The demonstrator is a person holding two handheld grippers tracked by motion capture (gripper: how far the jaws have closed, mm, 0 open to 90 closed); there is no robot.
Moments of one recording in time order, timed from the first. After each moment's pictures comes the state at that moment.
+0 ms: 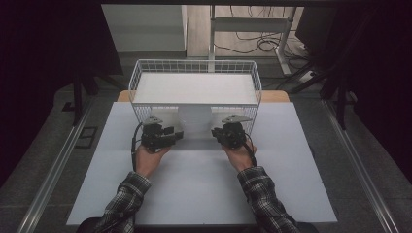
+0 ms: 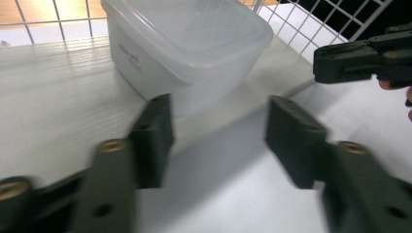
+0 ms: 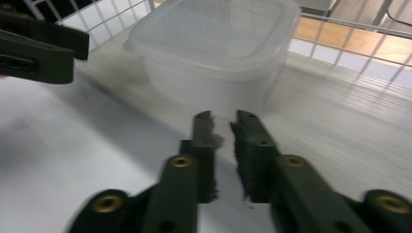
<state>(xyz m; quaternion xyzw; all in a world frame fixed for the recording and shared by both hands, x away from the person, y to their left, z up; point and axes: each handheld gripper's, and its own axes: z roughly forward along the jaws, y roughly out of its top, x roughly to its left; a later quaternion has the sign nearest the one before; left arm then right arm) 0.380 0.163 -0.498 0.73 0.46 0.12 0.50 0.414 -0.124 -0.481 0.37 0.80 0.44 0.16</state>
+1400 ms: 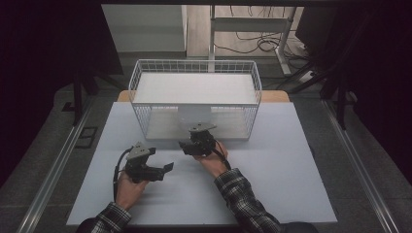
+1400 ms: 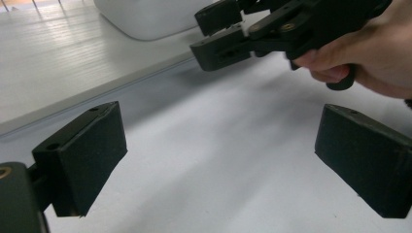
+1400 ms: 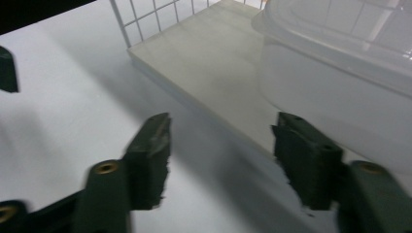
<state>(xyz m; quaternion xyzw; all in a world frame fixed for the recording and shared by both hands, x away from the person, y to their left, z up) 0.296 0.187 -0.517 0.76 0.41 0.15 0.48 0.404 -0.036 -0.514 0.31 0.83 0.44 0.15</state>
